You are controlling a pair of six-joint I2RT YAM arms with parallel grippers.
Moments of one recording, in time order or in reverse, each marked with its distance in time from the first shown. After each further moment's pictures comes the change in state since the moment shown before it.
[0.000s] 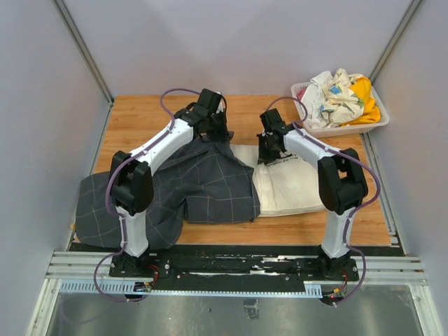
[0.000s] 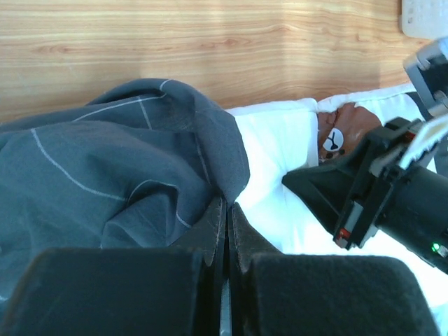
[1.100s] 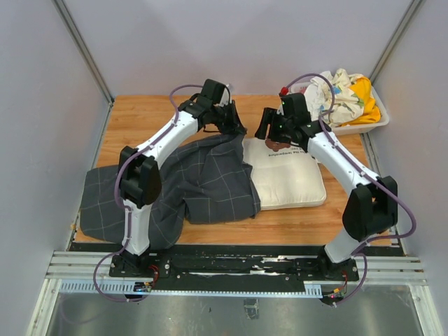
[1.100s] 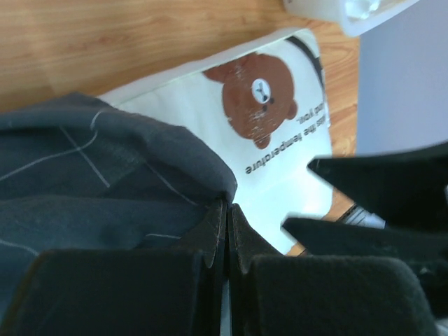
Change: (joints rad) left arm 0.006 0.122 0.225 -0.008 0.296 -0.087; right arm -0.036 -0.394 -0.096 0.182 -0.053 0.094
